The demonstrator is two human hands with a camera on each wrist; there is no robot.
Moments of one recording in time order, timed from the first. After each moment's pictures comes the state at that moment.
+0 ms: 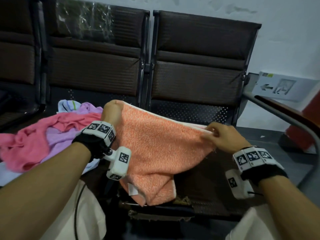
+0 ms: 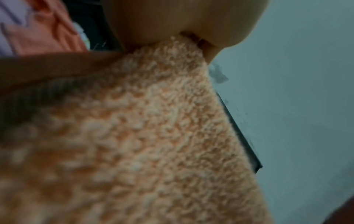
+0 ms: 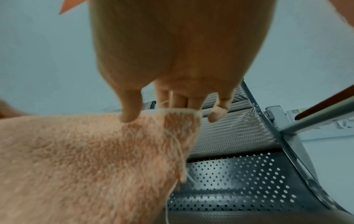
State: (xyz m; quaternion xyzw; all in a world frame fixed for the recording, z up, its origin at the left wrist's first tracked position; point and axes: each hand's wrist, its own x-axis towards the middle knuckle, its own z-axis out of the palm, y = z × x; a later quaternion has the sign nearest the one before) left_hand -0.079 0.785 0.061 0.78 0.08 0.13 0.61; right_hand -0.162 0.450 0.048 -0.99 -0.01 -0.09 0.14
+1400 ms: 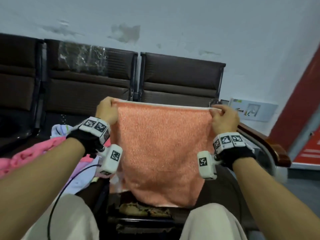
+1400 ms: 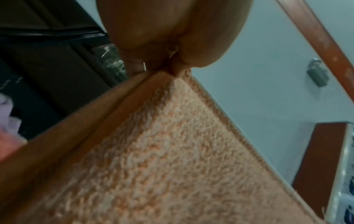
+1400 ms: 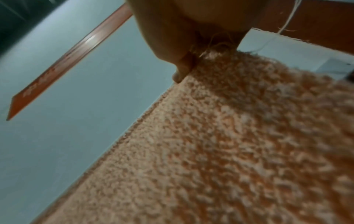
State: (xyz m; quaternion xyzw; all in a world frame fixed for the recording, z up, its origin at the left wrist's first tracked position) left_hand -0.105 0.776 0.166 0.84 -0.02 0.23 0.49; right_hand -0.181 0.456 0.174 -0.78 0.16 -0.45 0.39
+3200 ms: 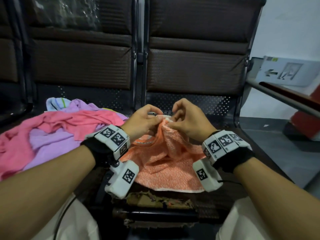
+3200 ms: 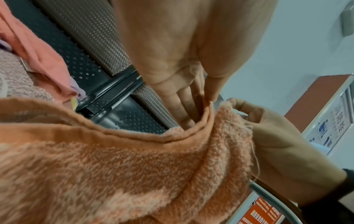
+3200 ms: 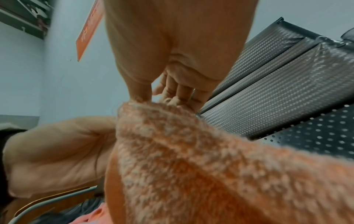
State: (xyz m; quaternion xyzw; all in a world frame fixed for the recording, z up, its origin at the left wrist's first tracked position) left_hand -0.103 0.712 0.041 0.72 -0.17 -0.12 0.66; right_hand -0.117 0.536 0.041 -0.88 -0.14 -0.13 0.44
